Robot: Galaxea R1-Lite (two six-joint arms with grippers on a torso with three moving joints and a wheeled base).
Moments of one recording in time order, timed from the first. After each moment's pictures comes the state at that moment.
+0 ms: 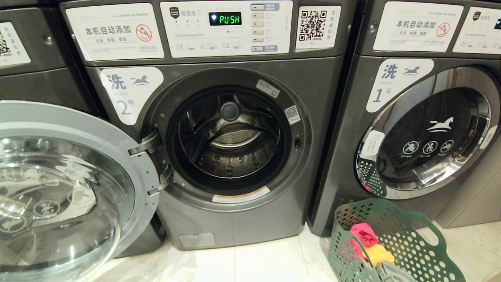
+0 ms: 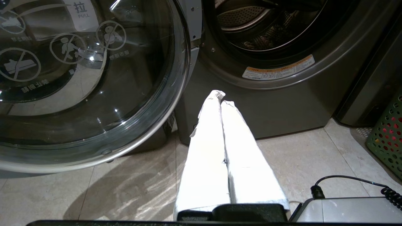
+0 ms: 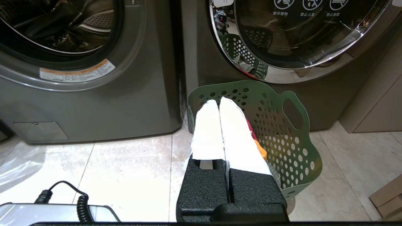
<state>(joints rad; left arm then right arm) 0.00 0.00 0.00 0.01 -0.01 0.06 0.00 0.00 0.00 0.00 0.01 -0.01</state>
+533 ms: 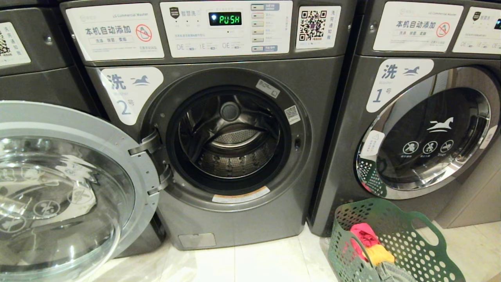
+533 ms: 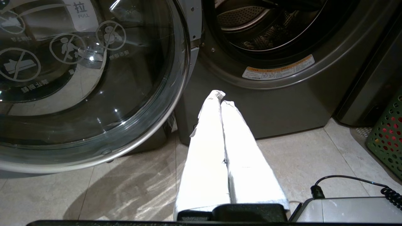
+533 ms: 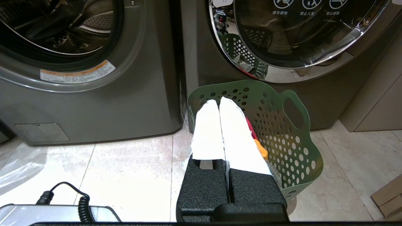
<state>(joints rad) 0.00 0.00 0.00 0.01 -0.01 0.06 0.00 0.00 0.00 0.00 0.01 0.00</state>
